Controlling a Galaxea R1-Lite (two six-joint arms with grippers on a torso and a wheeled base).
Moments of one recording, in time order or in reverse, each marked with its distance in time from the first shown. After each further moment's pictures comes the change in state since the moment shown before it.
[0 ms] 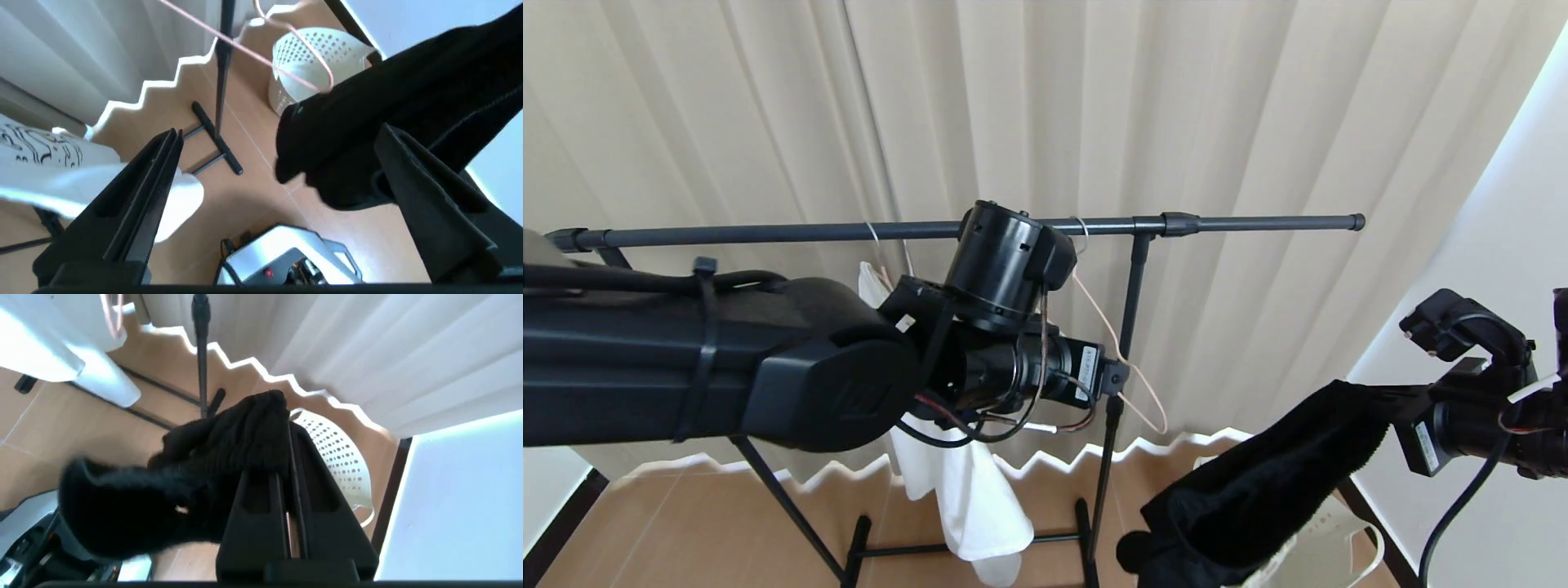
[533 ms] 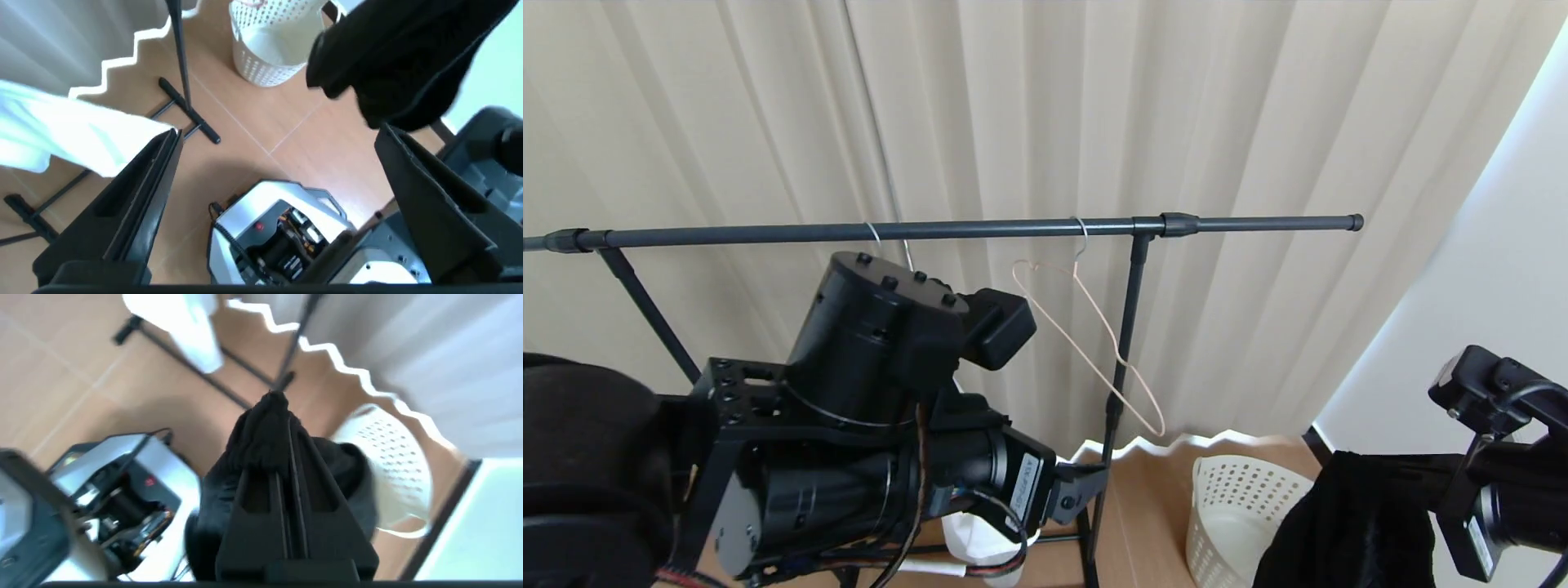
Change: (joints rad) left arm -0.088 -0.297 0.353 -0.017 -0.082 0.027; right arm 0.172 -0.208 0.056 0.233 0.000 0.021
